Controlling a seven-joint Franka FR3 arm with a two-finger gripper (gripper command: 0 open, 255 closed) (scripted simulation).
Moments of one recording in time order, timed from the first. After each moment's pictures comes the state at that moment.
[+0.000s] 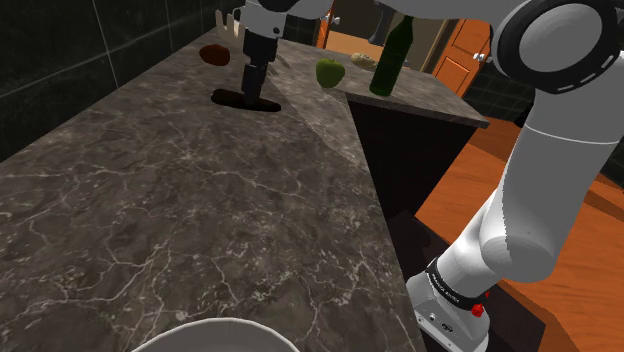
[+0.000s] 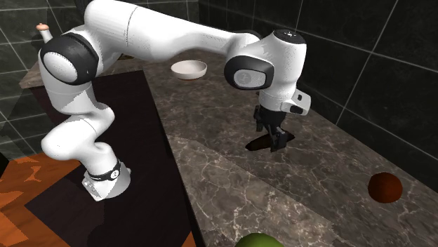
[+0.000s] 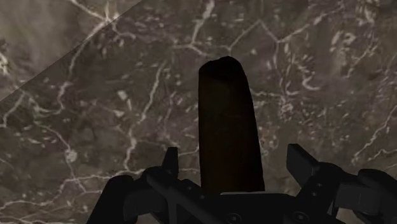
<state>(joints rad) 0.23 0.27 0.15 -1.57 0.09 1.86 -0.49</state>
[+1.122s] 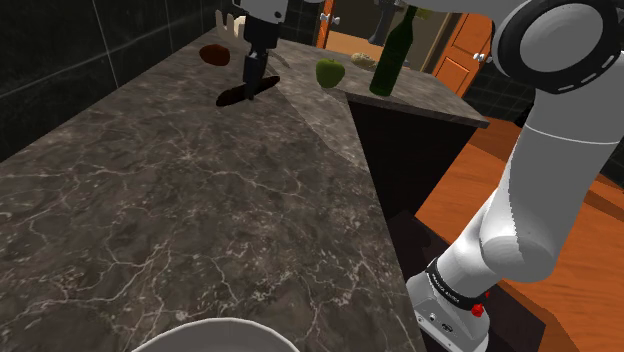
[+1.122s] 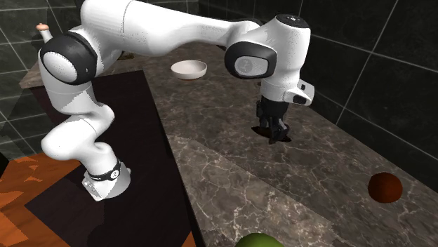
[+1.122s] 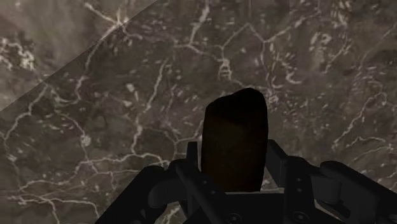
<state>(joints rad) 0.23 0.27 0.15 -1.50 0.08 1.78 -0.49</state>
